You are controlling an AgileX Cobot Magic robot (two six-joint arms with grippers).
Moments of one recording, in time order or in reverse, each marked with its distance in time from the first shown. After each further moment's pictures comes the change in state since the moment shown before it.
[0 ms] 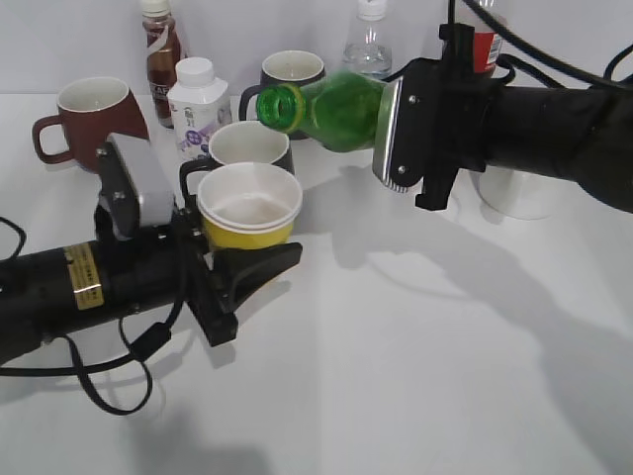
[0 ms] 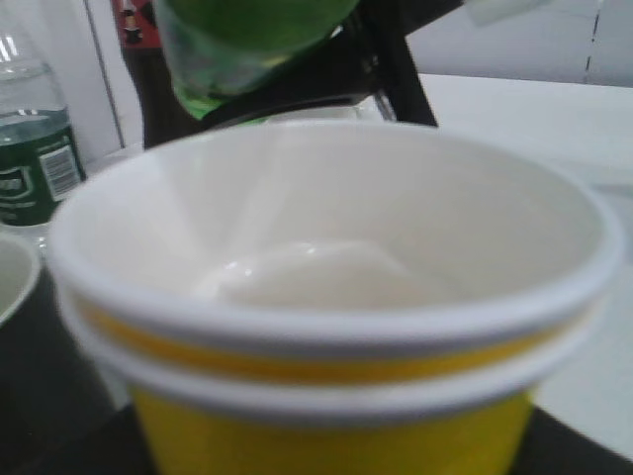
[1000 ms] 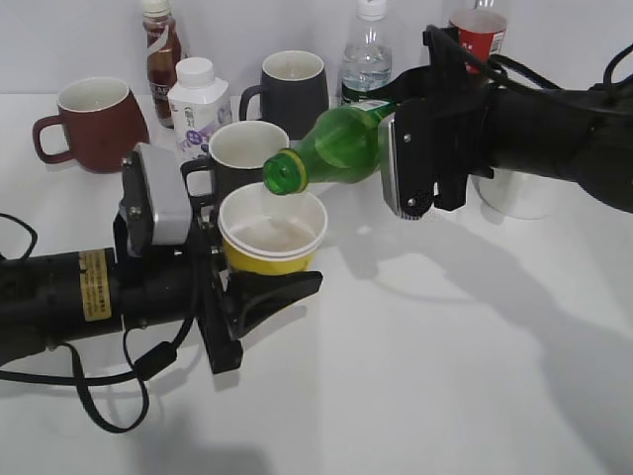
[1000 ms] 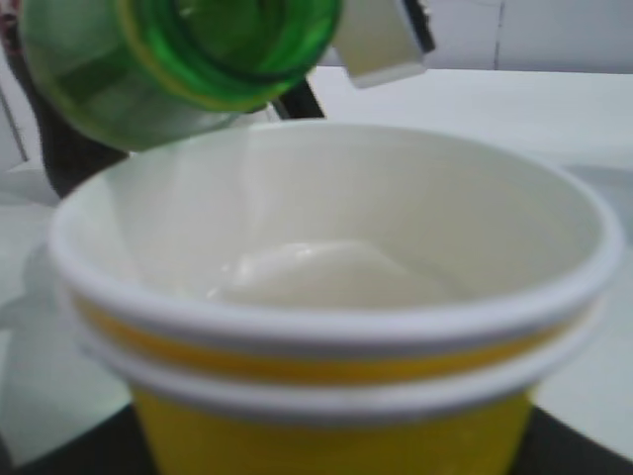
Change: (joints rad) left arm -0.018 0.002 -0.024 0.142 0.016 -0.044; right arm 0.000 0.000 0.000 0.011 0.025 -0.290
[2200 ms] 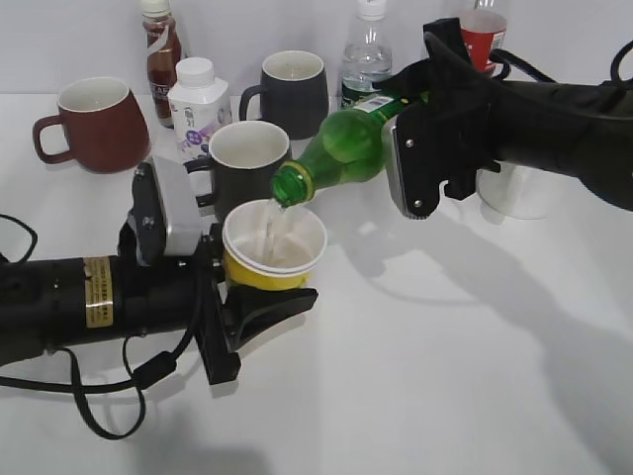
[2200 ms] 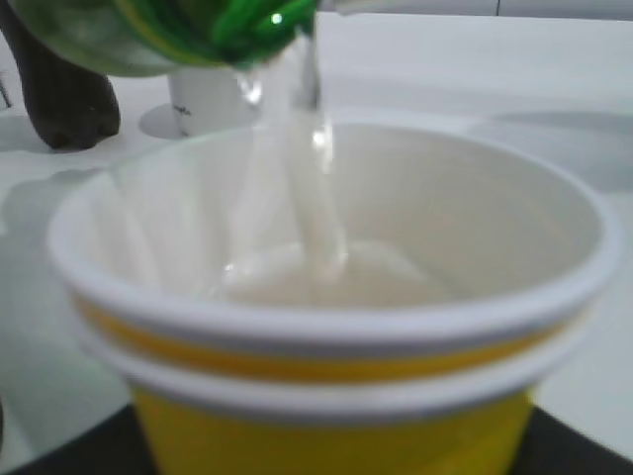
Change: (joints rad) left arm 0.000 0.000 0.000 0.023 0.082 -0.016; right arm 0.000 -0.008 0.000 0.116 0.001 -0.219
